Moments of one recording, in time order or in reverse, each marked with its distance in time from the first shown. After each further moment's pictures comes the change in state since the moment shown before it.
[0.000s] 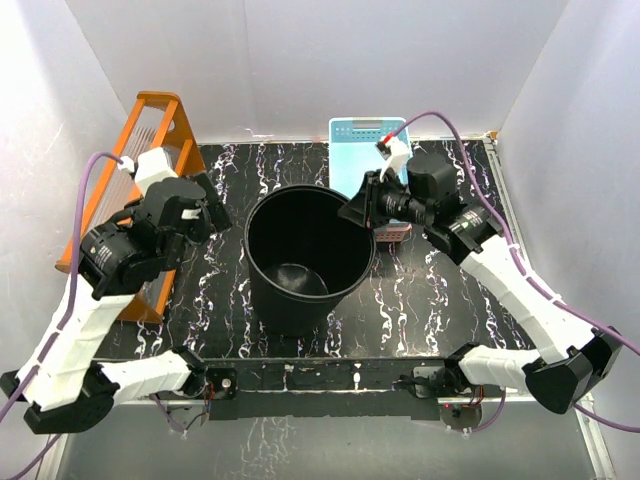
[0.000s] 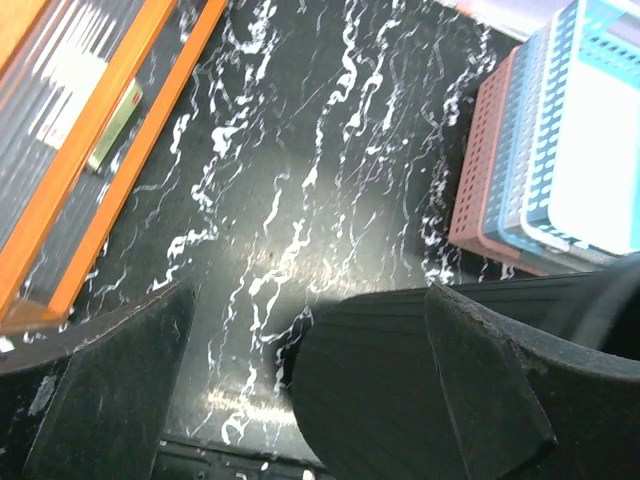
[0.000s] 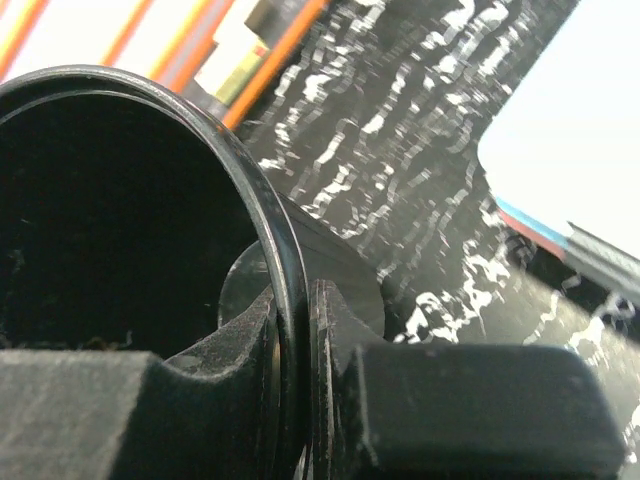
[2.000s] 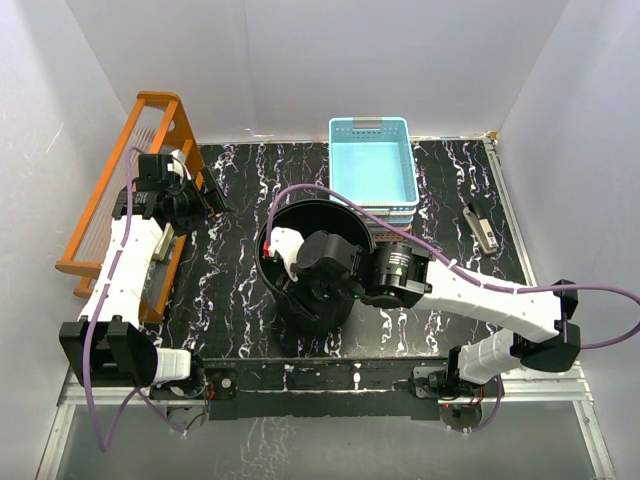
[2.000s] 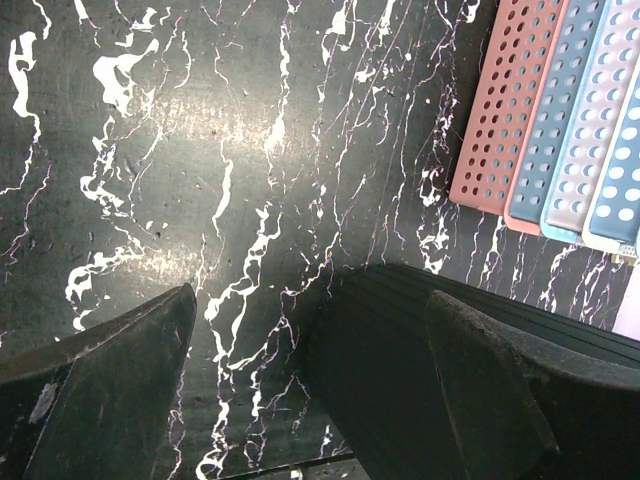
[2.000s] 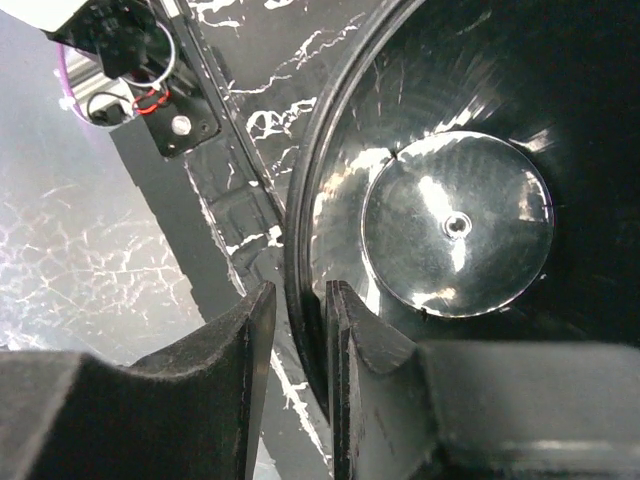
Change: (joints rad) left arm 0.708 0.273 -0.336 0.478 0.949 0.346; right arm 0.739 0.198 0.226 -0.425 0.417 -0.228
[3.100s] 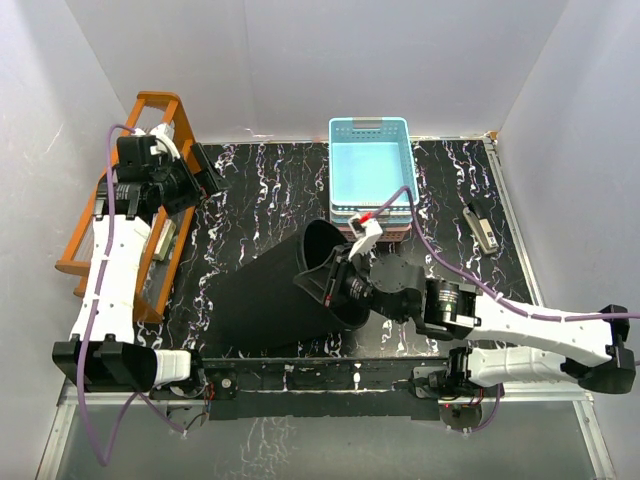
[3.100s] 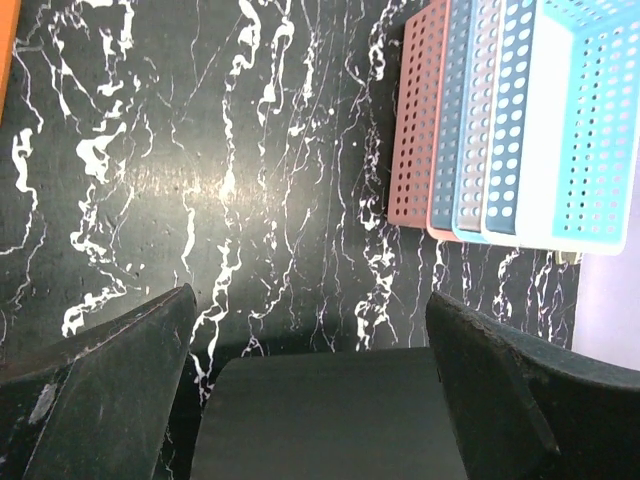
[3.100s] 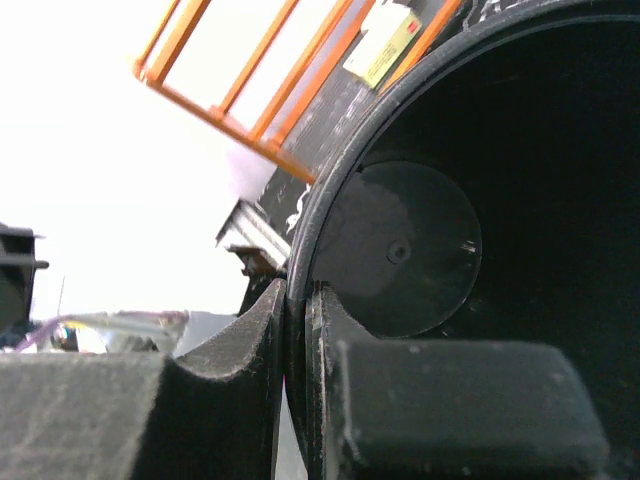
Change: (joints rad) left arm 0.000 -0.024 0.183 -0.058 0.040 0.020; right arm 0.001 -0.376 -0.531 0.684 0.267 0.567
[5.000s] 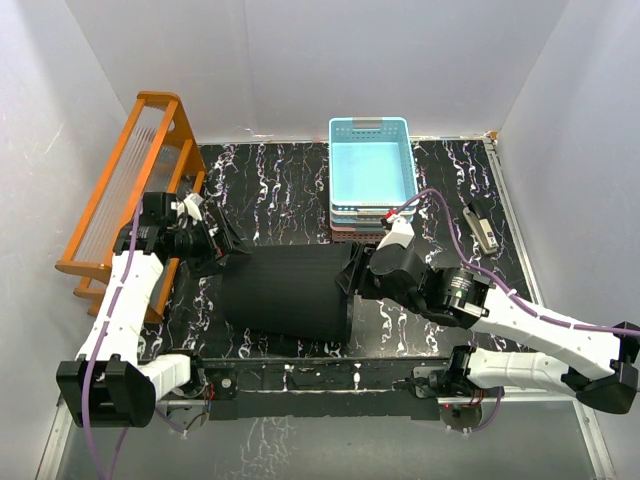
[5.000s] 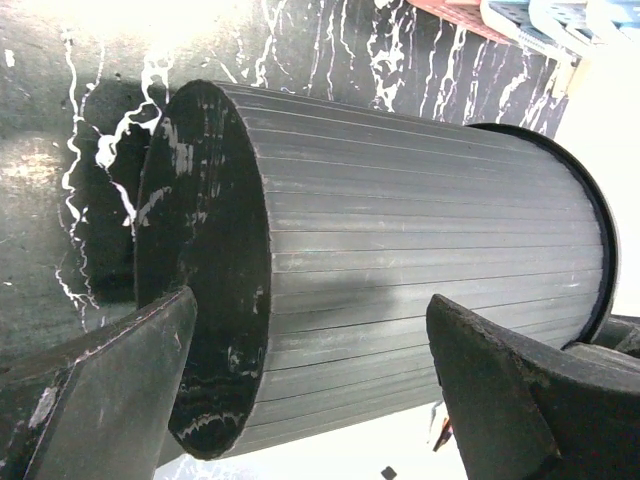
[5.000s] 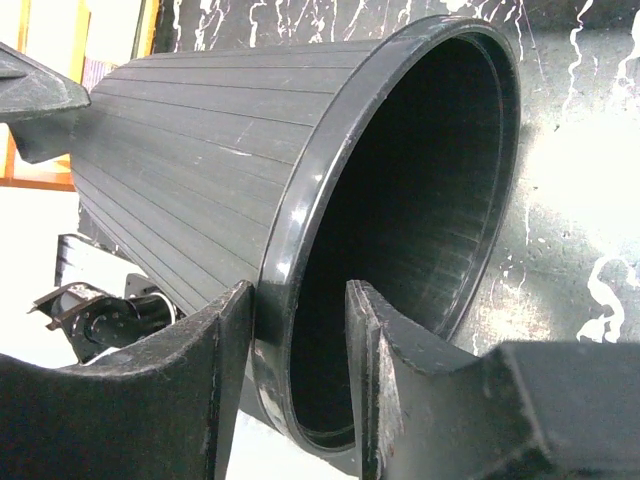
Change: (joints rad) left arm 0.000 -0.180 -0.437 -0.074 0.260 -0.028; right arm -0.191 -0.056 -0.034 -0.459 0.081 0.220
